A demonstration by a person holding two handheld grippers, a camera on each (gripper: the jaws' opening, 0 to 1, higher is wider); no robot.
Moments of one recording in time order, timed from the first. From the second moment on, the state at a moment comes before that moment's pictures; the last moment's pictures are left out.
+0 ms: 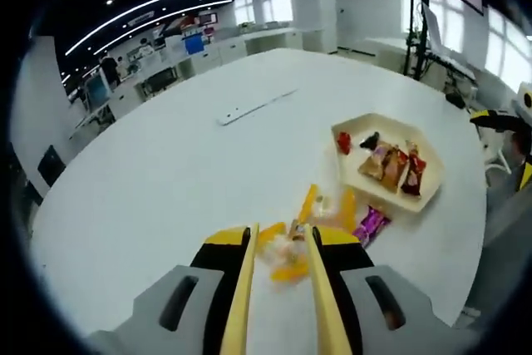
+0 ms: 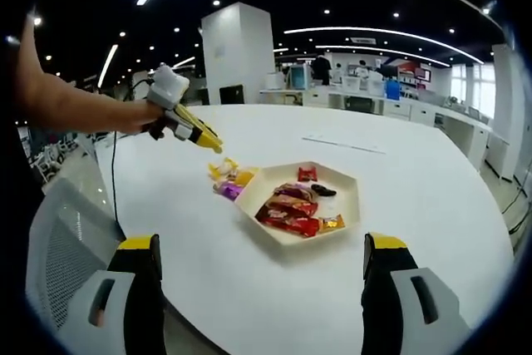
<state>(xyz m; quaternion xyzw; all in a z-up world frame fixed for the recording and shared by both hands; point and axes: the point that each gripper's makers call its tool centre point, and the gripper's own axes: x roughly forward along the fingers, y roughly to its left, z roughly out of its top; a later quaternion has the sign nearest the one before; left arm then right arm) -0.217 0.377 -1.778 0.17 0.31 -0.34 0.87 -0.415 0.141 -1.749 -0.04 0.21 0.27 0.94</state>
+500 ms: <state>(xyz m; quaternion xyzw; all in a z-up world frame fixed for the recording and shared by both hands) -0.214 0.379 -1.813 0.16 0.34 -0.29 0.88 -0.415 0.141 -1.750 -0.04 0.22 0.27 0.94</state>
